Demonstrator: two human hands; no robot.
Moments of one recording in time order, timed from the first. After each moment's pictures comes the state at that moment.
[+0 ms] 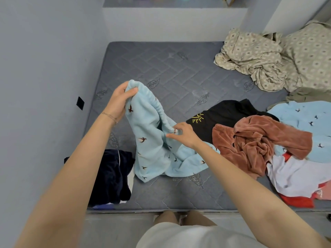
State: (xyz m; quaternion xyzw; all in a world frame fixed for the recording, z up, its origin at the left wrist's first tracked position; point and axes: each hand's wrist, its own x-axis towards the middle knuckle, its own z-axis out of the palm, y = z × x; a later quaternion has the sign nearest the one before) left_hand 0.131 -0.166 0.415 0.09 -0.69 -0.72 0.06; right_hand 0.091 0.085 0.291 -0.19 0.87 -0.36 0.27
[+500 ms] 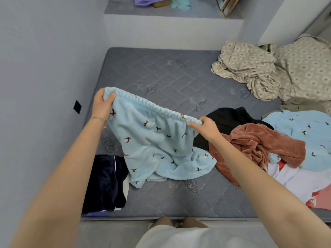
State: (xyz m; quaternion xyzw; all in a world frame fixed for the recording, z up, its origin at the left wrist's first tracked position) left_hand 0.126 -0.209 0.391 0.26 -0.73 -0.60 0.19; right_hand 0.035 0.139 0.334 -0.06 0.90 -0.40 0.17
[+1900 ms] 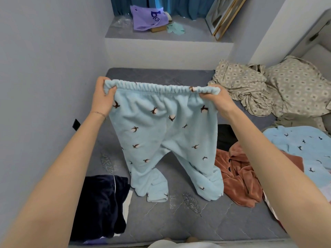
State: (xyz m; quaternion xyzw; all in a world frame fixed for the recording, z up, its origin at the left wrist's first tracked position) left_hand 0.069 -0.236 0.457 0.17 -0.80 -0.51 0.26; right_hand -0.052 0.114 0.476 -0.14 0.81 -0.56 0.09
